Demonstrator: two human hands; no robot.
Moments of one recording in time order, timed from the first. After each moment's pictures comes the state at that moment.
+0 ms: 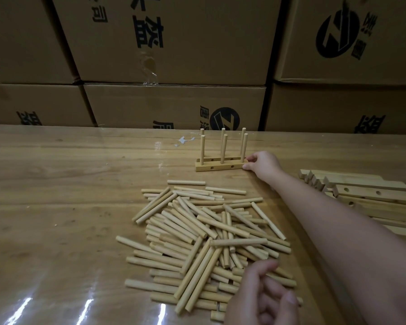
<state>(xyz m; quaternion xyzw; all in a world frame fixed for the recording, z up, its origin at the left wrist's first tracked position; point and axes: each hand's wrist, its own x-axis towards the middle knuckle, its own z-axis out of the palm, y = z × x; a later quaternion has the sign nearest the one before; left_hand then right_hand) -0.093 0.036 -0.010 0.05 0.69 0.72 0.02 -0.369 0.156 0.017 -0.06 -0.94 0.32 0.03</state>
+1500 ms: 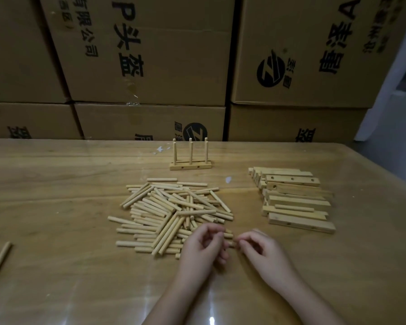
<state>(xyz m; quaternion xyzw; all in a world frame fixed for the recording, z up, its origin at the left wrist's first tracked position) -0.086 0.028 0.001 0.07 0.67 0.74 0.03 -0.069 0.183 0.001 0.04 -0.89 0.45 0.11</state>
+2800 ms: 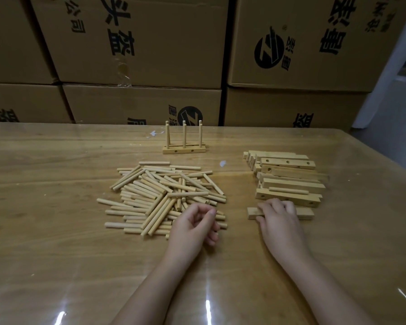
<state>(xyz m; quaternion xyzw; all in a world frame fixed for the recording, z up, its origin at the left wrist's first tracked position) -0.085 0.026 0.004 0.08 0.68 0.72 0.03 -0.081 0.219 -0.003 -0.04 -0.98 0.09 0.16</state>
